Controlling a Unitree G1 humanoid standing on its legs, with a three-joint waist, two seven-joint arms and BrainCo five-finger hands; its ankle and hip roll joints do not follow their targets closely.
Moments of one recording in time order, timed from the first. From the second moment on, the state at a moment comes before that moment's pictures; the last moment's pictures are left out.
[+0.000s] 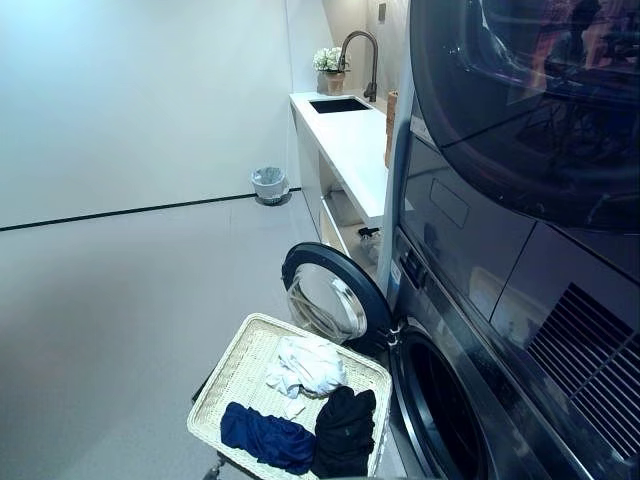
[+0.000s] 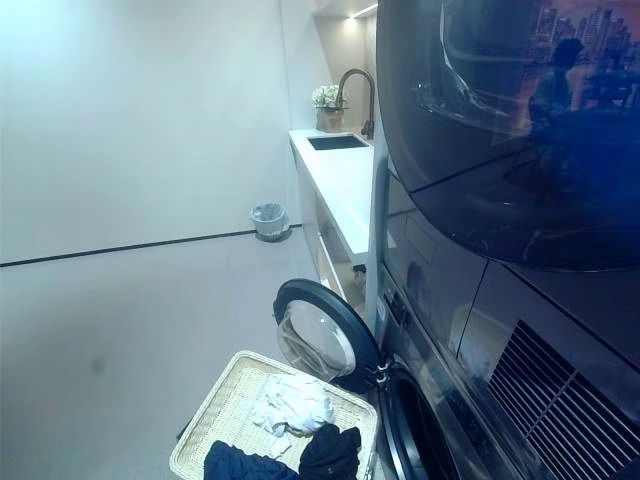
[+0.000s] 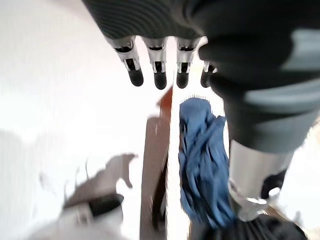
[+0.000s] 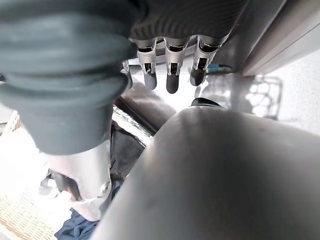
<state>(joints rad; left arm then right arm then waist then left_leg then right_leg) 0.00 0.22 -0.29 1.32 0.05 -0.21 0.39 -0.04 -0.25 0.33 1.34 0.13 -0.13 0.27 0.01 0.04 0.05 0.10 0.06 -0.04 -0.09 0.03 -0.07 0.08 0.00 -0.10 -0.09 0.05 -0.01</state>
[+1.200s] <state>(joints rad) -0.70 0.42 -0.44 1.32 0.10 -0.10 0.55 -0.49 -0.29 0.43 1.14 0.37 -0.21 0.15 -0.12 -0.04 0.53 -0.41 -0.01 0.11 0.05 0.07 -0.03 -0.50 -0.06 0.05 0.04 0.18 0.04</state>
